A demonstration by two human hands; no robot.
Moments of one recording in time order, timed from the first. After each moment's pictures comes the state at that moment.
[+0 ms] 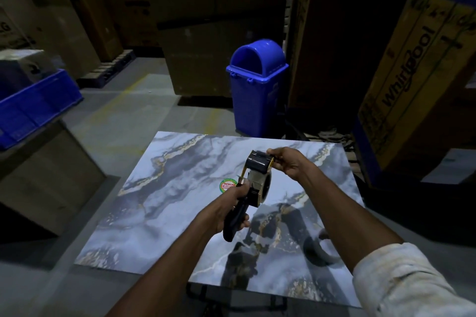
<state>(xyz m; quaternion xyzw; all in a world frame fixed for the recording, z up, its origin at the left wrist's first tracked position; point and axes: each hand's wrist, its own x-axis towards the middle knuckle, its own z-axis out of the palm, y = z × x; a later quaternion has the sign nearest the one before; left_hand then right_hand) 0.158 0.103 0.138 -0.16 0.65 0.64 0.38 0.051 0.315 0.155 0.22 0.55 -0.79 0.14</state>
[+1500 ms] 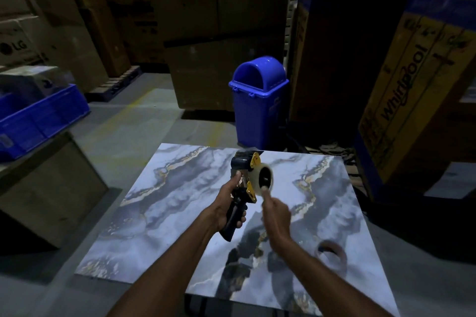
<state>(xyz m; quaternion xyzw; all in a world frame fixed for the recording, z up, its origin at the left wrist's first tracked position) 0.132 0.109 0.136 -0.18 0.61 0.68 0.36 0.177 0.252 0.099 0.21 0.75 -0.62 -0.08</state>
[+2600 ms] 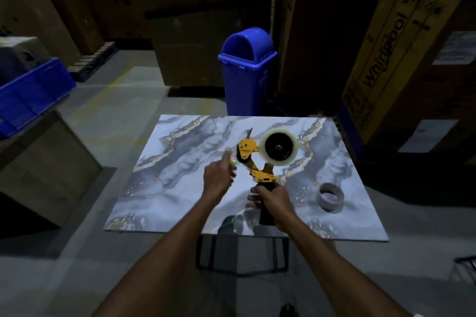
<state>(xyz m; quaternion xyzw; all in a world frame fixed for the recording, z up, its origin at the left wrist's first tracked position) 0.215 0.034 0.128 -0.11 0.78 0.62 0.05 0.280 0.190 0.083 0.21 0.63 -0.75 0.05</state>
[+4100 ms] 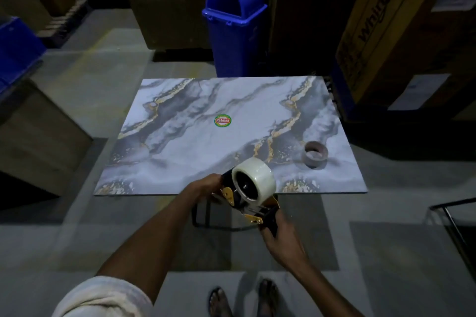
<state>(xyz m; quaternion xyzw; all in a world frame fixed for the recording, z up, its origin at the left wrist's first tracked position) 0.283 0.034 0.062 -0.10 0.77 0.46 0.43 0.468 0.218 0.038 0.13 0.88 -0.45 0.04</state>
